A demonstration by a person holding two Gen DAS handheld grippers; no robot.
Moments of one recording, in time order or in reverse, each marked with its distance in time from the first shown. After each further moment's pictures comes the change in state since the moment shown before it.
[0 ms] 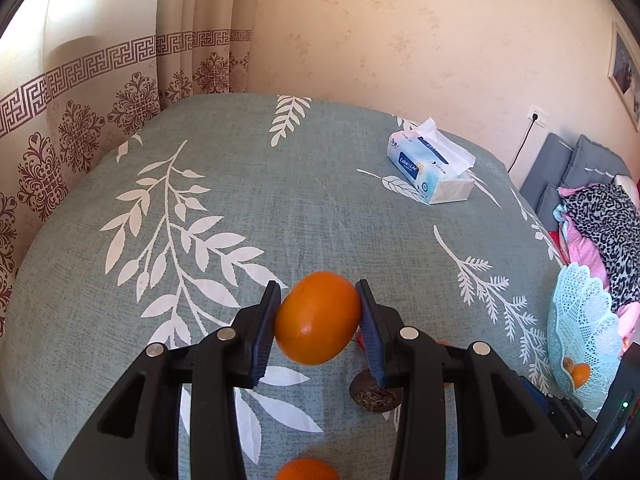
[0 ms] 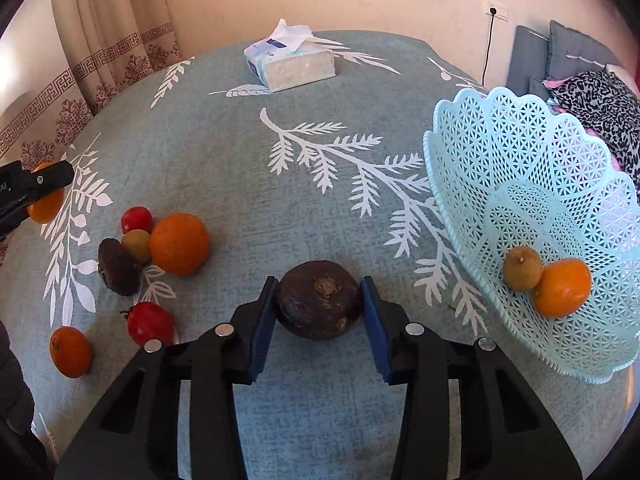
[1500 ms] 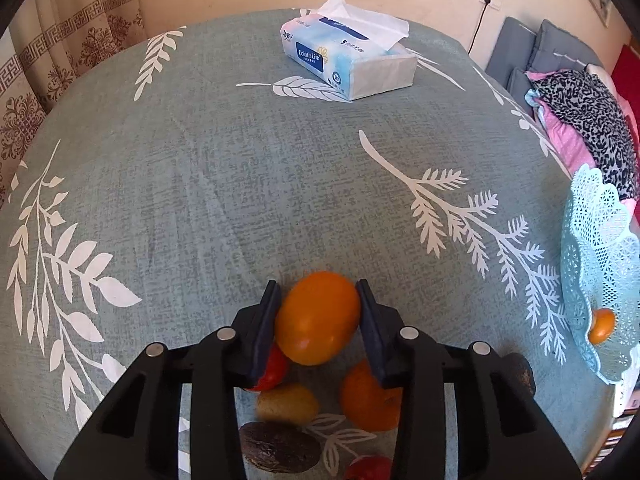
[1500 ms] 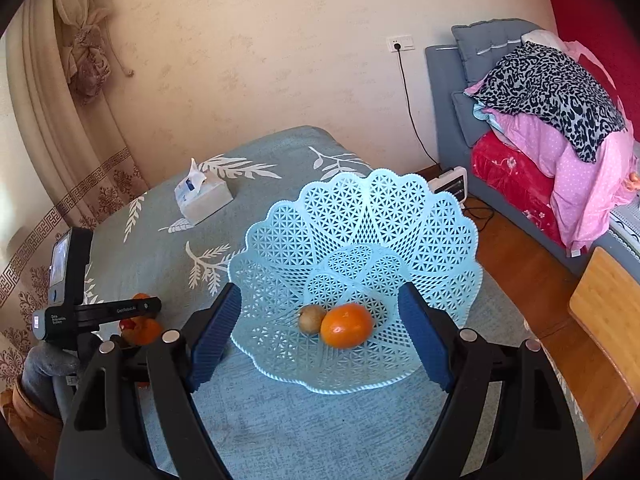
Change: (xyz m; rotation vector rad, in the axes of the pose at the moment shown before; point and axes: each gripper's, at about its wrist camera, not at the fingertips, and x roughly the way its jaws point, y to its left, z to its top) left arm 0.096 -0.081 0.003 0.266 0.332 -0.106; right arm -0.116 -0.124 -0.007 0.268 -0.288 -0.023
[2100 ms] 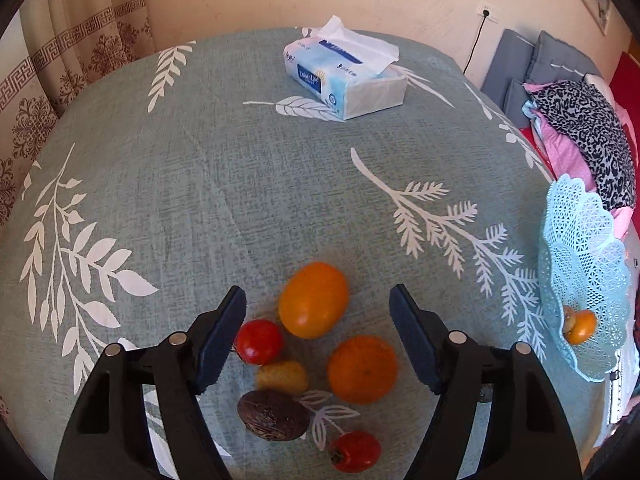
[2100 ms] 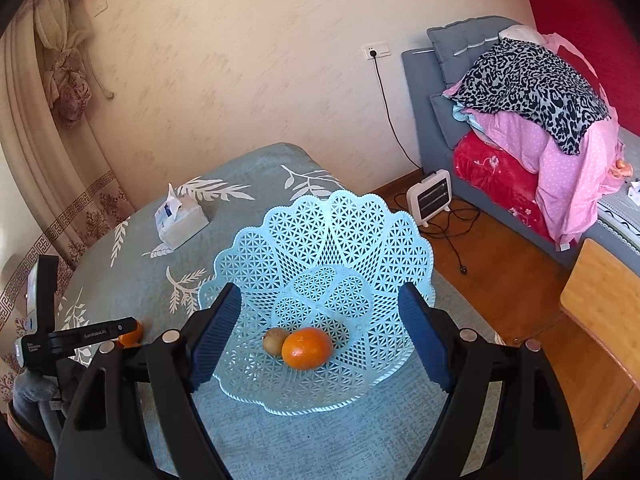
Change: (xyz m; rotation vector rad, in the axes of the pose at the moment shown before) left arm -0.020 -0.005 -0.003 -0.012 -0.032 0.011; right arm -0.007 -0.033 0.015 0.068 -0.044 -0.046
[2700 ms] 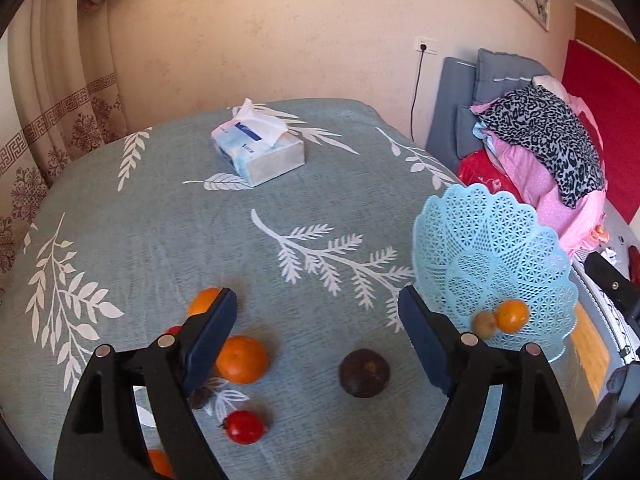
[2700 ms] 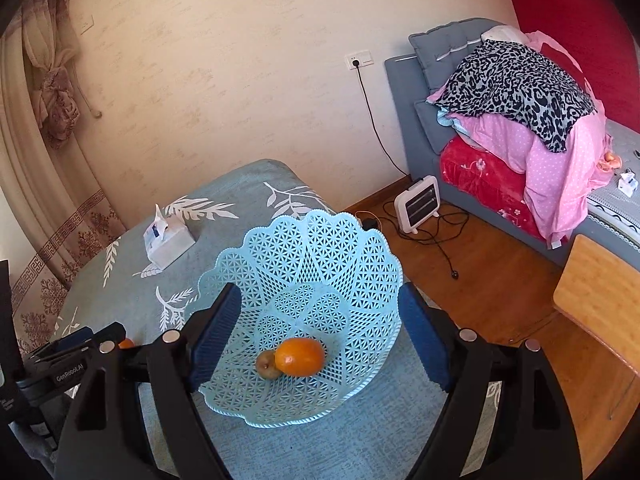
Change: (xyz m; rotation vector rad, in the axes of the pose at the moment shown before) left arm -0.066 -0.080 -0.022 0.122 -0.239 -0.046; right arm -0.008 -0.017 0.009 0.045 -0.044 -0.029
